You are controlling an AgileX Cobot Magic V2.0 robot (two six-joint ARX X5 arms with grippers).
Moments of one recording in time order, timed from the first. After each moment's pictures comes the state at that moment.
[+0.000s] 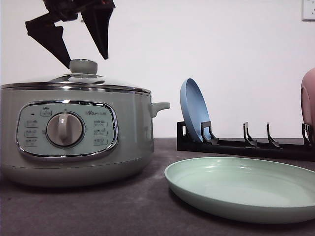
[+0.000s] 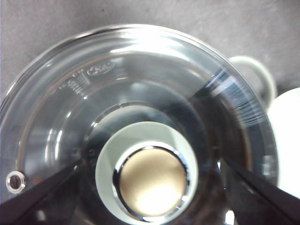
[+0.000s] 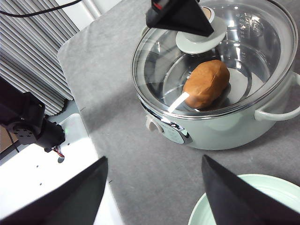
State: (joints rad) left_arx -0.41 1.67 1.69 -1.09 0.07 -0.02; right_arx 0.56 1.19 1.25 -0.77 -0.62 0.00
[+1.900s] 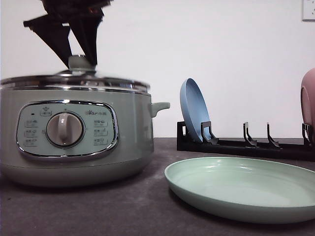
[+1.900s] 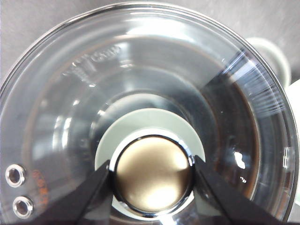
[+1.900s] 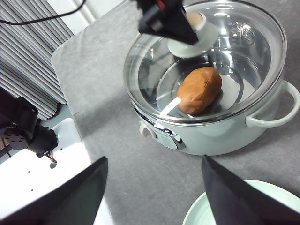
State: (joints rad) left_arx -0.41 1.63 1.69 -1.12 0.04 -0.02; right_arx 0.56 1.19 1.25 -0.74 -0.60 0.00
